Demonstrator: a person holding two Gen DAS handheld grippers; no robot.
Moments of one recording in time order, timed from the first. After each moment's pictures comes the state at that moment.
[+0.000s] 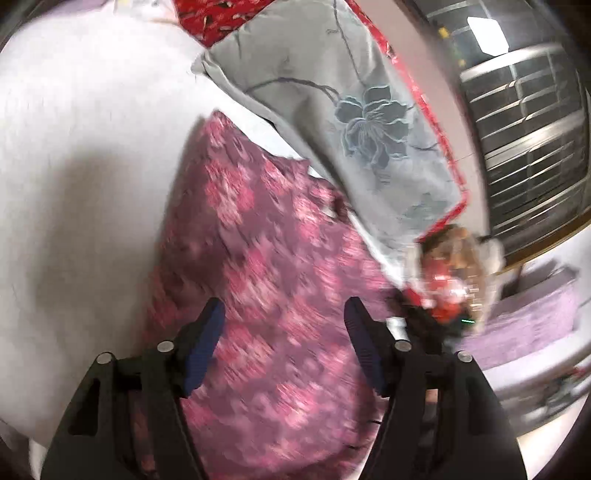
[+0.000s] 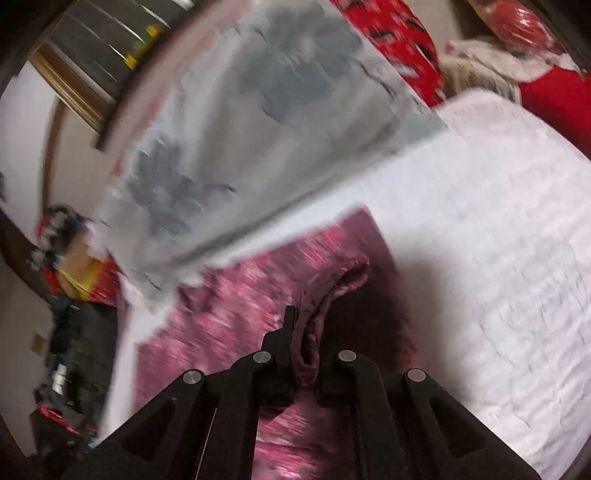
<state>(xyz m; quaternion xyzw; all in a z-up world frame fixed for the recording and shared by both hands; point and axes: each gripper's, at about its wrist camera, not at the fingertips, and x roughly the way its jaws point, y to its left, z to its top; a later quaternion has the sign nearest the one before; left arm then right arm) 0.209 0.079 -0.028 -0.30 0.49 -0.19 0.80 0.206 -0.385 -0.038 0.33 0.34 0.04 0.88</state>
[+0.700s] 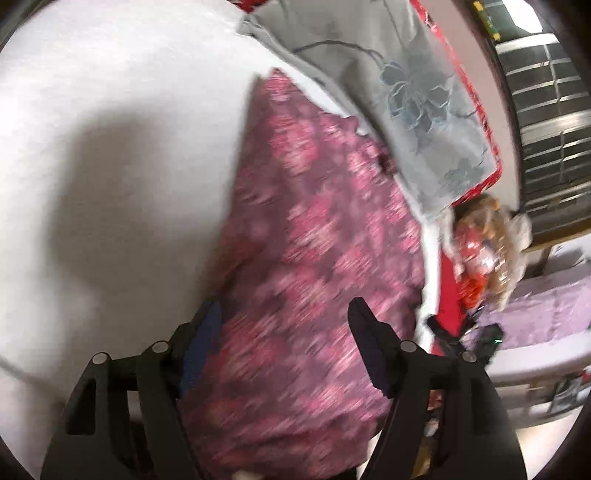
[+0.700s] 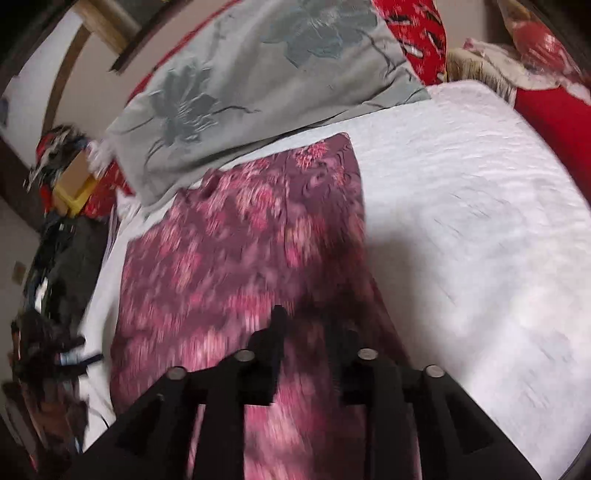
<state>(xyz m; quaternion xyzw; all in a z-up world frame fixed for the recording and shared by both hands) 0.173 0.121 -0.035 -0.27 0.58 -0.17 0.75 0.105 -0.373 -0.022 0.21 0.45 0.07 0.86</state>
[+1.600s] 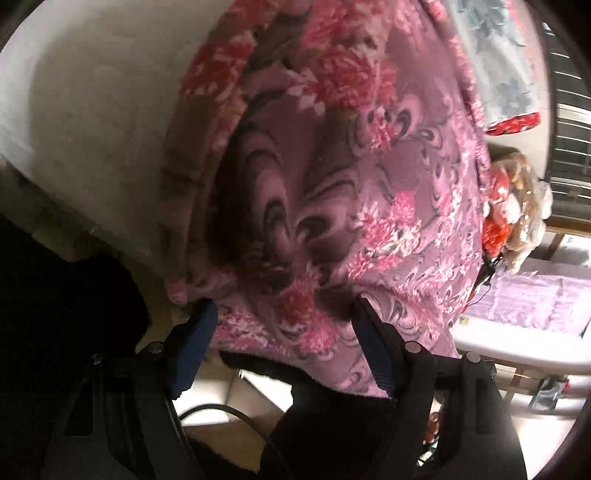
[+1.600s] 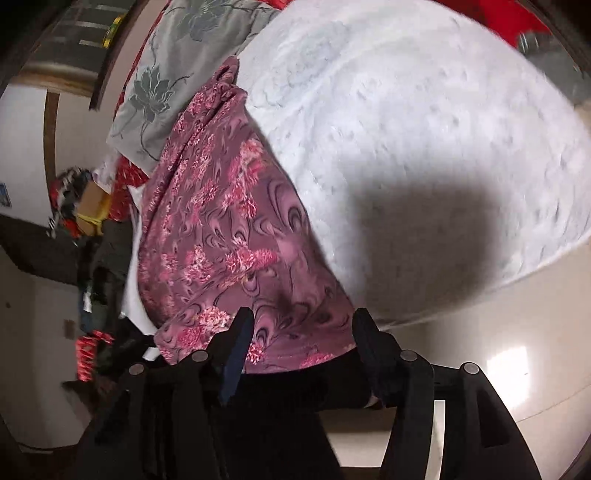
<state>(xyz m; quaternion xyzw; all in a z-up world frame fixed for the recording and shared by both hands) 0.021 0.092 -0.174 -0.30 0.66 -0.19 0.66 -0.140 -0.428 -0.123 0.42 0.49 0.08 0.76</state>
